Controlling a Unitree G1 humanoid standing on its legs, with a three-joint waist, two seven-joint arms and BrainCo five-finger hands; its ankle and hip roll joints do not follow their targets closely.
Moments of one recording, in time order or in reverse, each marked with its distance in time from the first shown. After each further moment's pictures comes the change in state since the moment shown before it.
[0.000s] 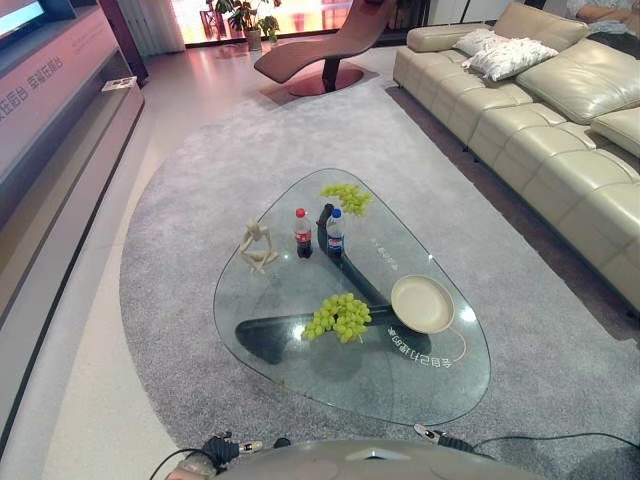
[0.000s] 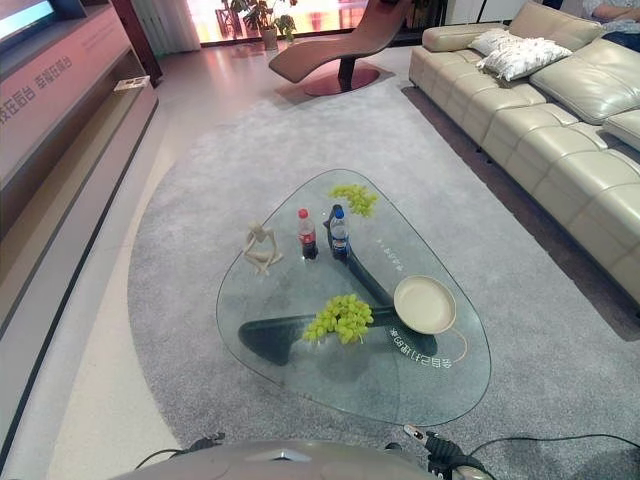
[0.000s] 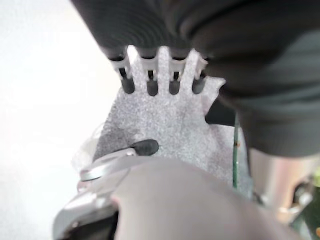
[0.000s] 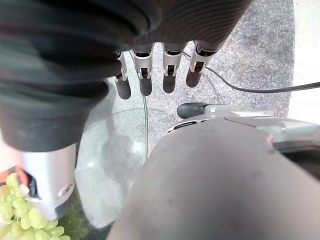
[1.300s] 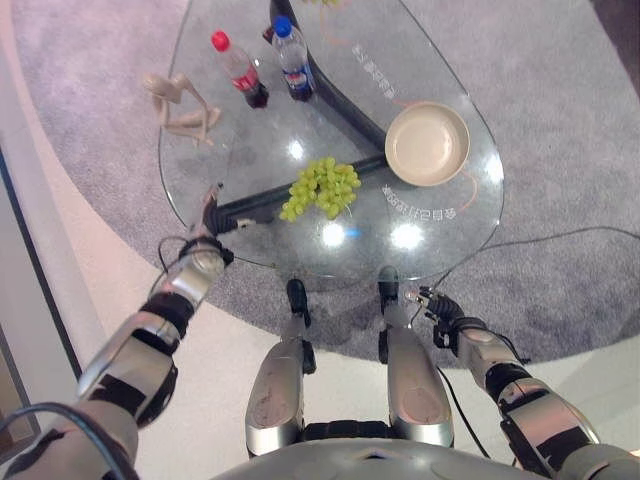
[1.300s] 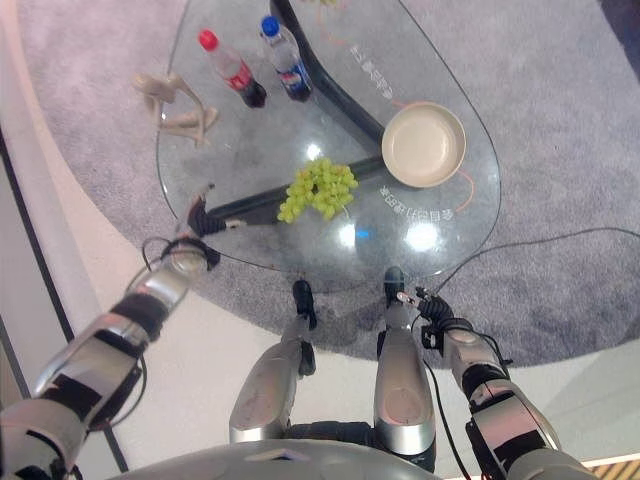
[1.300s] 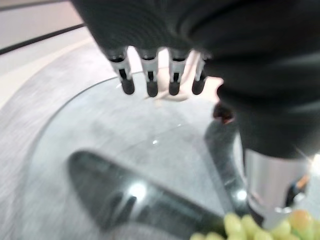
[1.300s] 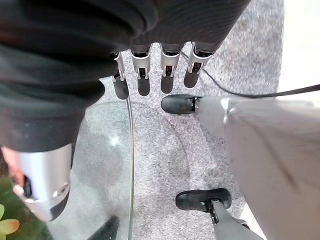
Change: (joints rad) left arm -0.788 0.286 -0.190 -0.354 0.165 0.017 0.378; right arm -0.435 -0.136 0.162 -0.173 0.175 -0.026 -0.023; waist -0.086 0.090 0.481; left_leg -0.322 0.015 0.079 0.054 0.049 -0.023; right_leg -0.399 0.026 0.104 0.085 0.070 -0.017
